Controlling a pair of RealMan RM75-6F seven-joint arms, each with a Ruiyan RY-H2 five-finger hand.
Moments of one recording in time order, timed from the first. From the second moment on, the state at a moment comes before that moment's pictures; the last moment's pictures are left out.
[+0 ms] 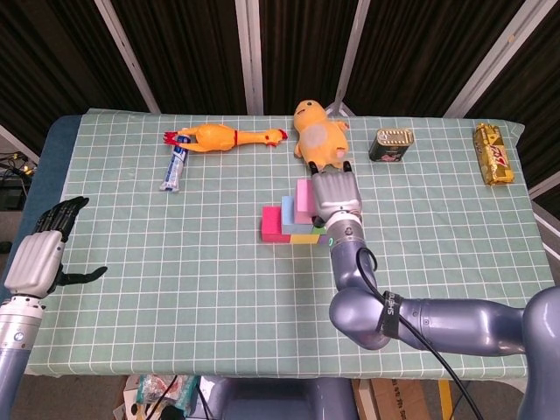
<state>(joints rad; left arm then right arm) -0.33 -0.96 -0.17 -2.07 1.15 1.31 0.13 1.43 -1.26 0.37 -1.80 0.29 1.20 -1.00</state>
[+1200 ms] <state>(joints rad) -0.33 -0.96 -0.17 -2.06 1.15 1.31 0.13 1.38 -1.28 0.39 -1.77 0.23 1.19 -1.05</state>
